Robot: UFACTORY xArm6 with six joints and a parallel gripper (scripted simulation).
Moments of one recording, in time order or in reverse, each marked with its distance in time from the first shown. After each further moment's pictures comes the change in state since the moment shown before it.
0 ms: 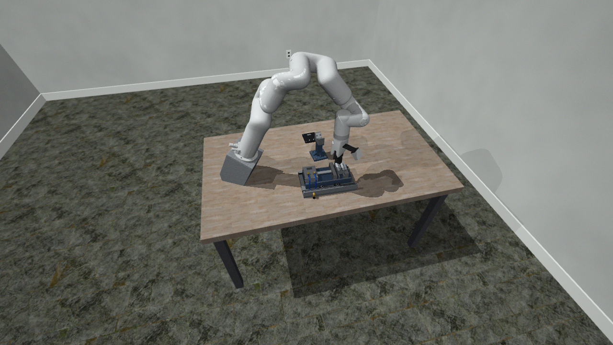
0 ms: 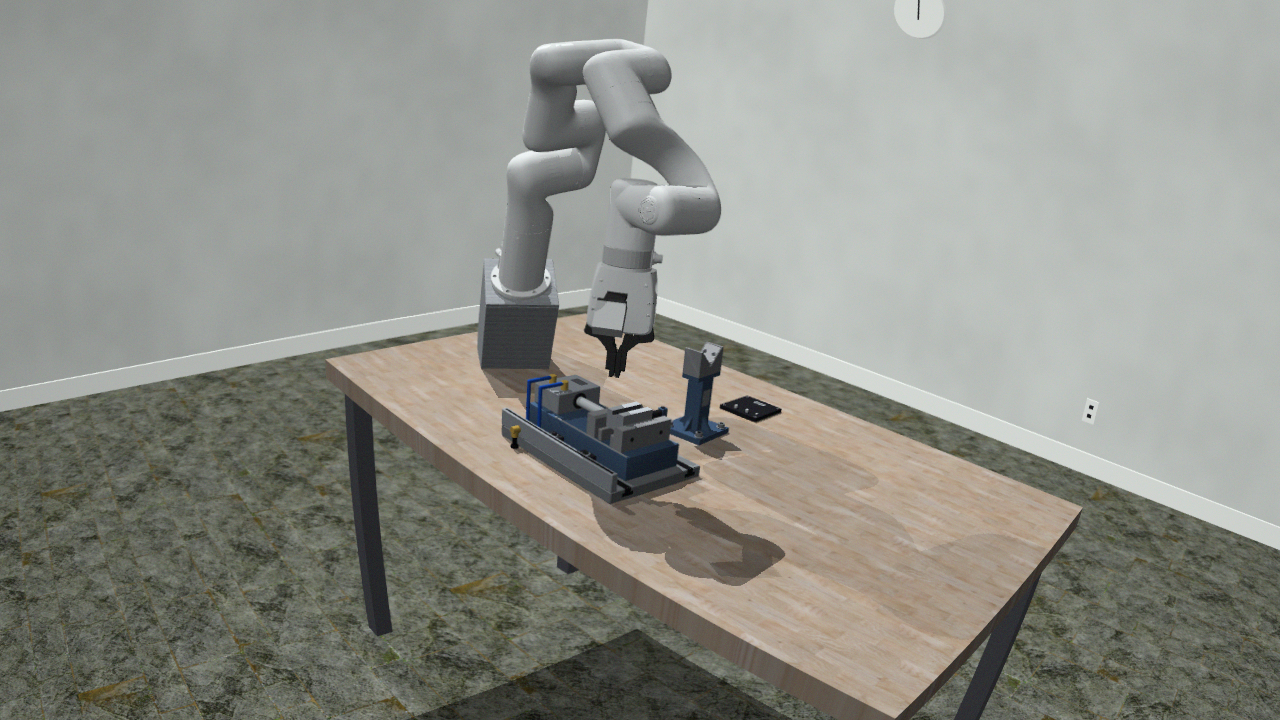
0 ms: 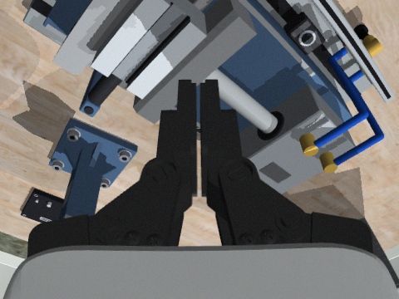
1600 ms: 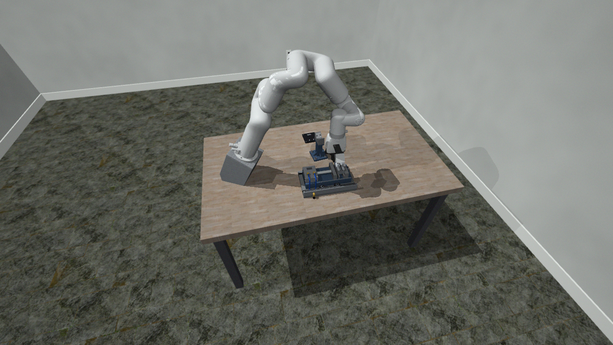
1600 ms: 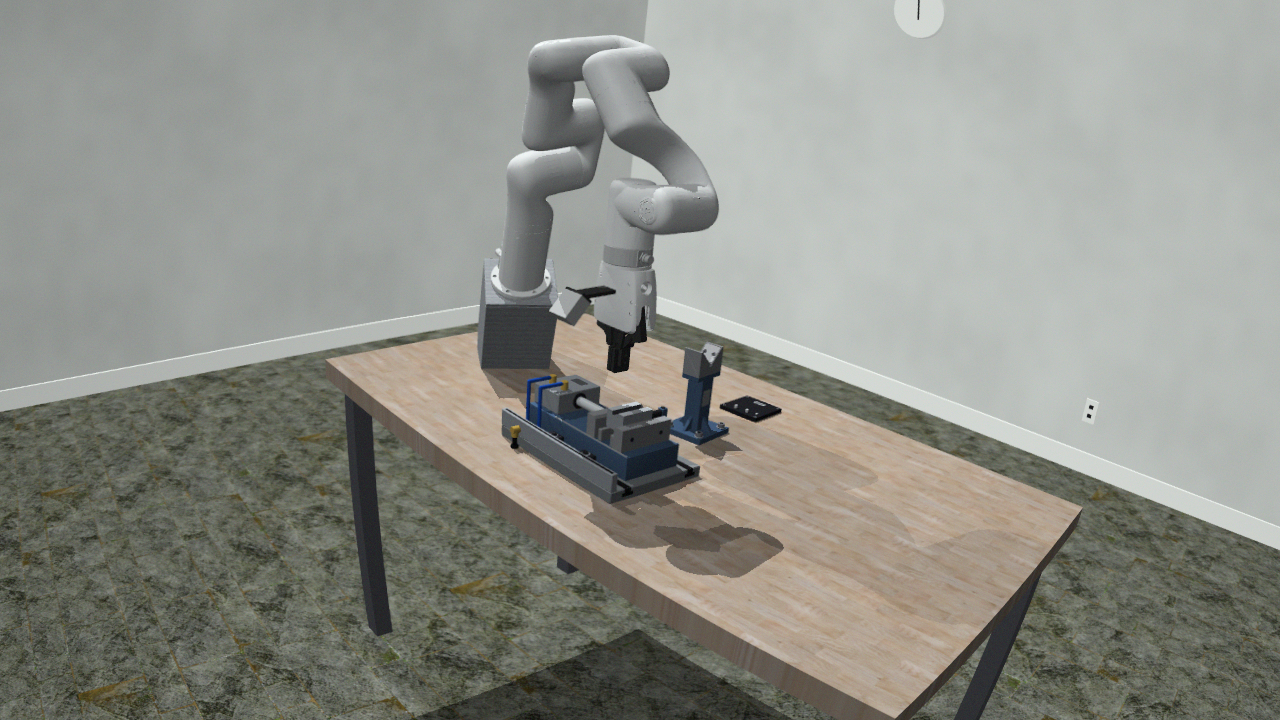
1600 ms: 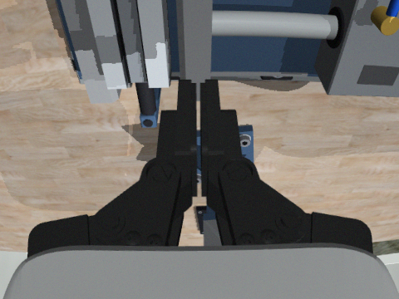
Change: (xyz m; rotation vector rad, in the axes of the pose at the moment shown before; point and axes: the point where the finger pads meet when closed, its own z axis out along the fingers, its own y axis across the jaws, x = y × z) arm -0.028 -0.001 0.001 0.007 -0.035 0.759
